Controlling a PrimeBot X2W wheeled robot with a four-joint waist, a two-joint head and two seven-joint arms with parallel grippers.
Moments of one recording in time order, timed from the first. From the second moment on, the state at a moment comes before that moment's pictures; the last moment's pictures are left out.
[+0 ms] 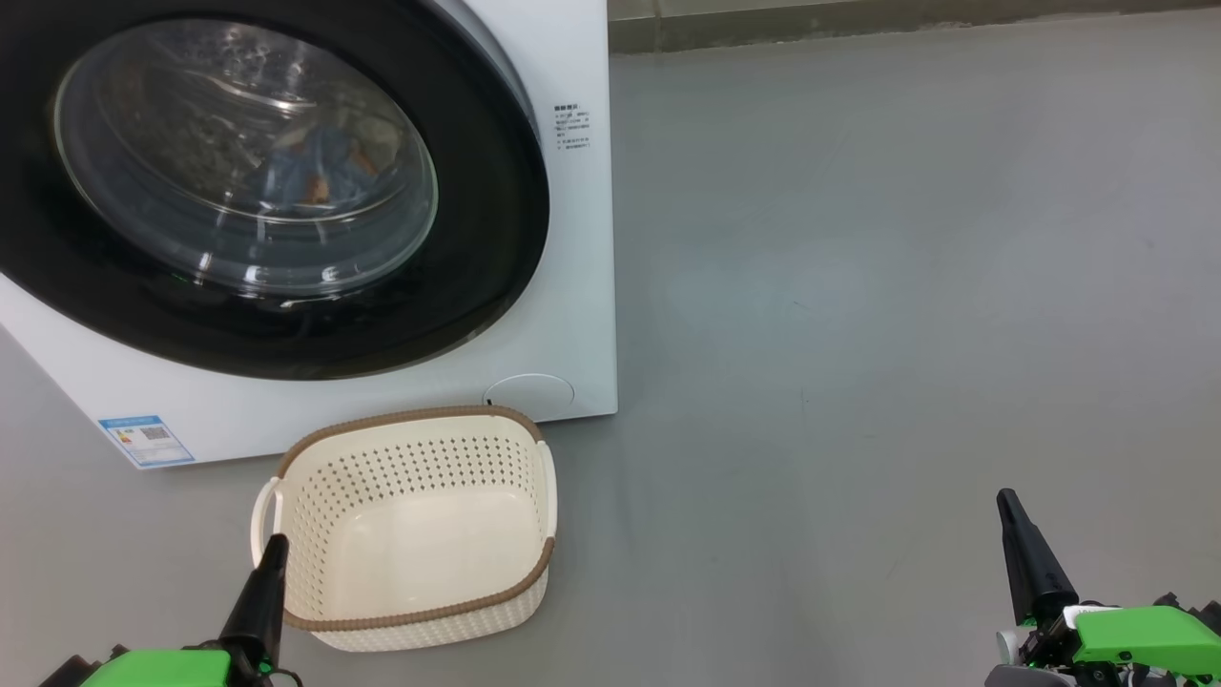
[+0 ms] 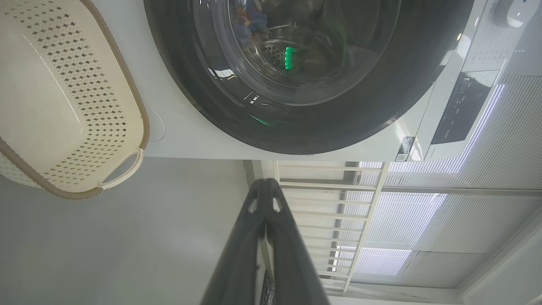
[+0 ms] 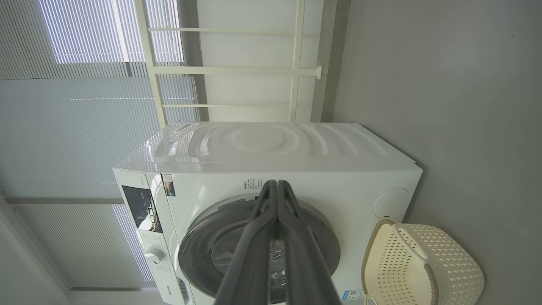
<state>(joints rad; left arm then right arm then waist) -0.07 0.05 0.05 0.26 -1.63 -0.13 0.09 -0.07 -0.04 -0.14 0.27 1.60 0.13 0.11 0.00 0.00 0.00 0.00</state>
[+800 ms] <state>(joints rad) -0.07 0.05 0.06 0.26 -1.63 -0.13 0.09 -0.07 -0.04 -0.14 0.27 1.60 0.13 0.11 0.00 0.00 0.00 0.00</state>
